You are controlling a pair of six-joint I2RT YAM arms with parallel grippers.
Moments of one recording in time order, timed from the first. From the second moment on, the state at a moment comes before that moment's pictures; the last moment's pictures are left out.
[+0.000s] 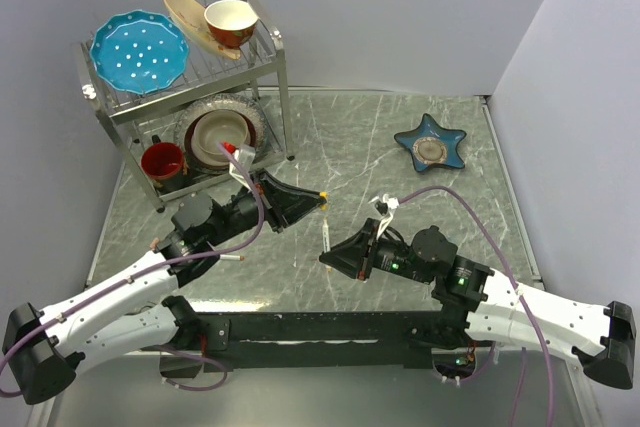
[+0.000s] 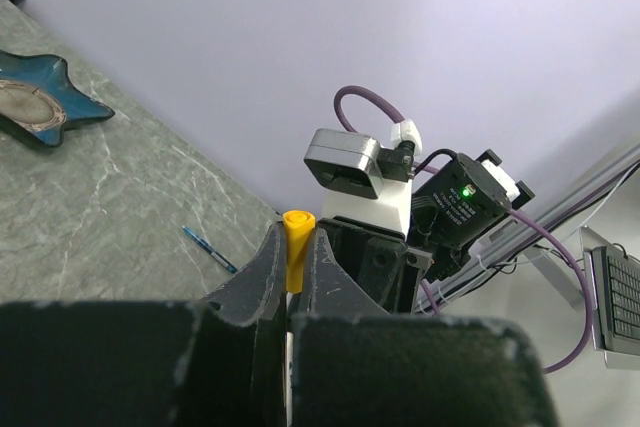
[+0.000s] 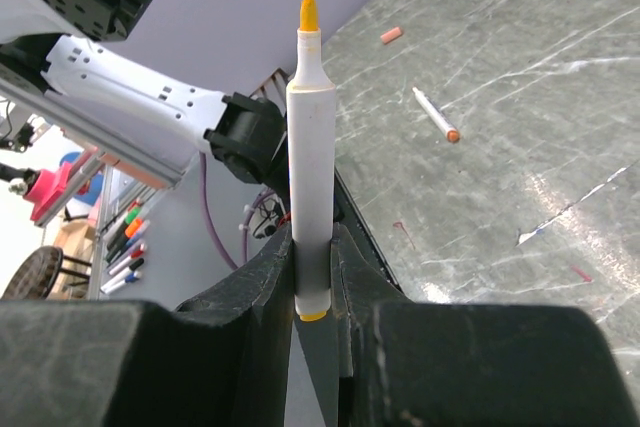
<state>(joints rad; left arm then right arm) -0.85 0.87 0.66 0.50 0.29 -0.75 1.10 0.66 0.47 0.15 -0.12 0.64</state>
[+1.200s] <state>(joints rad) -0.90 0.89 0.62 0.53 0.21 -0.76 1.10 0.67 0.49 0.15 -0.08 0.65</state>
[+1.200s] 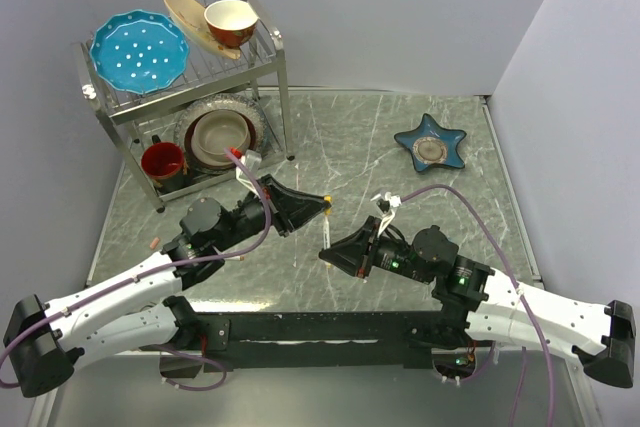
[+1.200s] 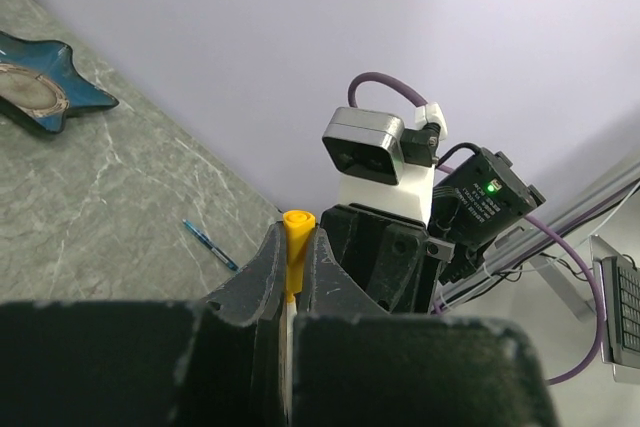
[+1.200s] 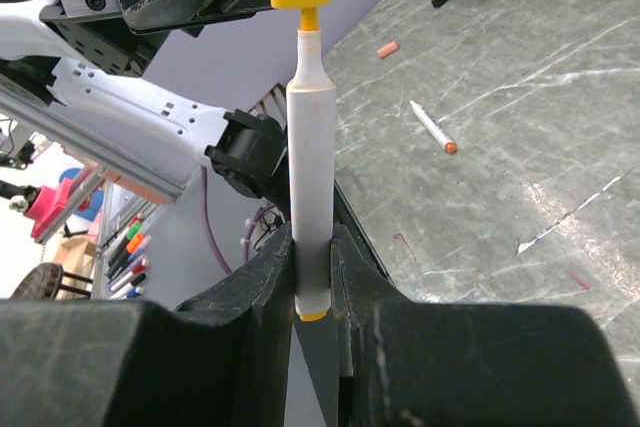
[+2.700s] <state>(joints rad) -0.99 0.80 0.63 0.40 0.16 -0.71 1.12 0.62 0.59 0.03 0.02 0.54</state>
